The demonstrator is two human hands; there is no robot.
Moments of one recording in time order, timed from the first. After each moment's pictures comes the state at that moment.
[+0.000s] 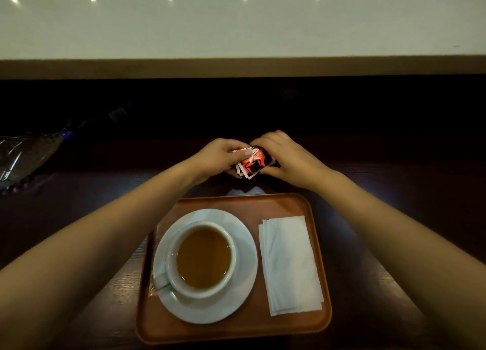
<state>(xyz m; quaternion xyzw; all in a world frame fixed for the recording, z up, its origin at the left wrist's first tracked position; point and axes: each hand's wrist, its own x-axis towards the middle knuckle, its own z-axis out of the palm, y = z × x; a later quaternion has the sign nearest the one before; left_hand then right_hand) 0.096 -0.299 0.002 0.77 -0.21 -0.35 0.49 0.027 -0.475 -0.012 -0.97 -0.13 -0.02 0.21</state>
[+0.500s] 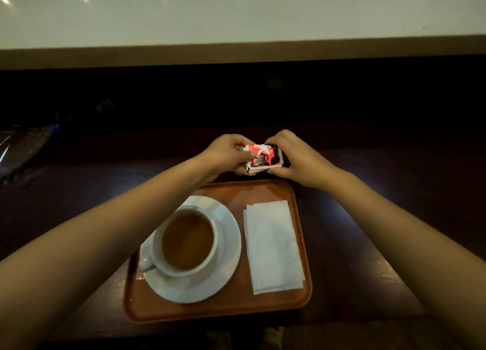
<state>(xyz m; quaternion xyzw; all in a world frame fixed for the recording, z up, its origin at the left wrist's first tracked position) 0.053 -0.334 0.007 0.79 -0.16 -0.34 0.48 -0.022 -0.505 -0.011 -0.96 -0.05 0.03 0.29</state>
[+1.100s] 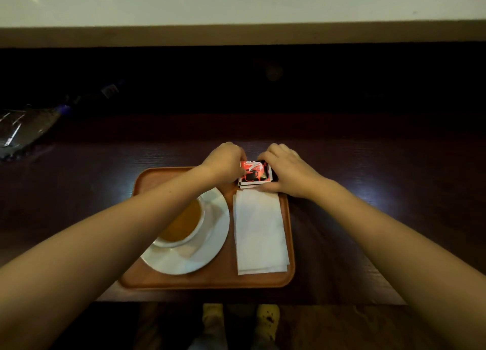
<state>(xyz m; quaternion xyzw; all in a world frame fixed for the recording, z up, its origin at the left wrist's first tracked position) 0.017 -0.341 -0.011 0.93 -0.27 -0.21 0.12 -0.051 -0.497 -0.042 -0.97 -0.10 0.08 0.19</state>
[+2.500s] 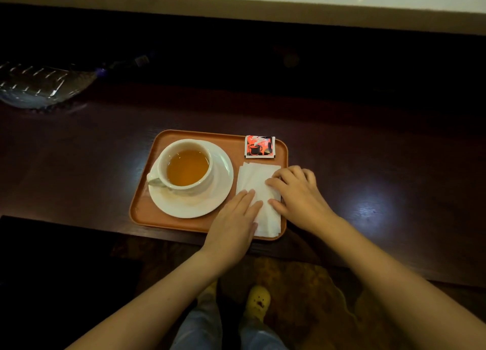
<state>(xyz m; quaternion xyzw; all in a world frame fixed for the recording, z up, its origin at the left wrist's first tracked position) -0.180 -0.289 -0.051 0.94 -0.30 -0.08 0.13 -0.167 -0.468 -0.046 -0.99 -0.12 0.03 0.12</state>
